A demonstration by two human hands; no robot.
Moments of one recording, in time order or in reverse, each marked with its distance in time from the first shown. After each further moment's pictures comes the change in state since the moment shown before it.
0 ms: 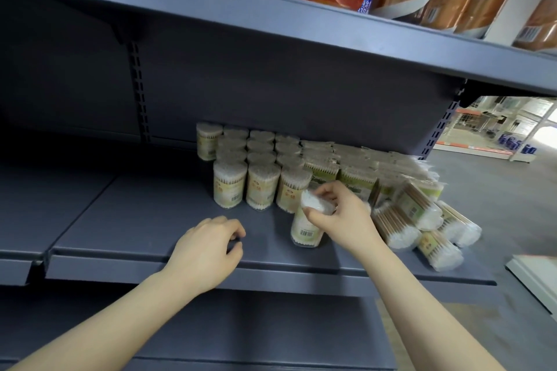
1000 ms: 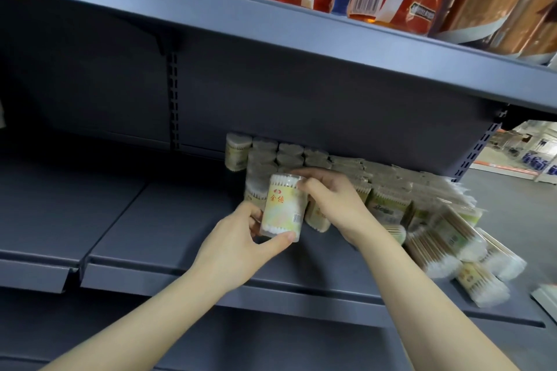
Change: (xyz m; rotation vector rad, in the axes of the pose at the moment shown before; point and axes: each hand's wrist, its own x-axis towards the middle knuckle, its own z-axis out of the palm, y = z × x) left_hand 0.004 0.007 -0.039 -0.522 0.047 -0.245; right_hand 0.034 -0.084 0.028 0.416 -0.233 -0.016
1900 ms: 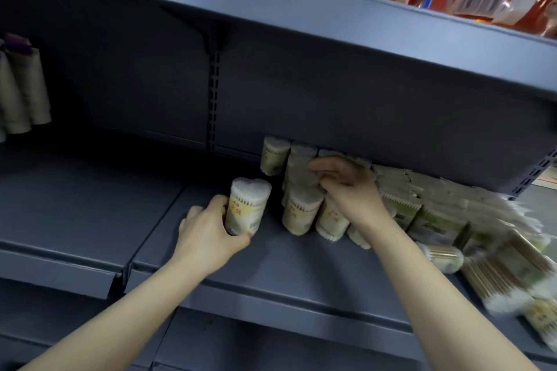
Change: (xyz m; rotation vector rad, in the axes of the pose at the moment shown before) left_hand 0.038 -0.085 -0.054 0.196 0.170 -0.134; right_hand 0.051 0.003 0.042 -0.108 0.084 -0.156
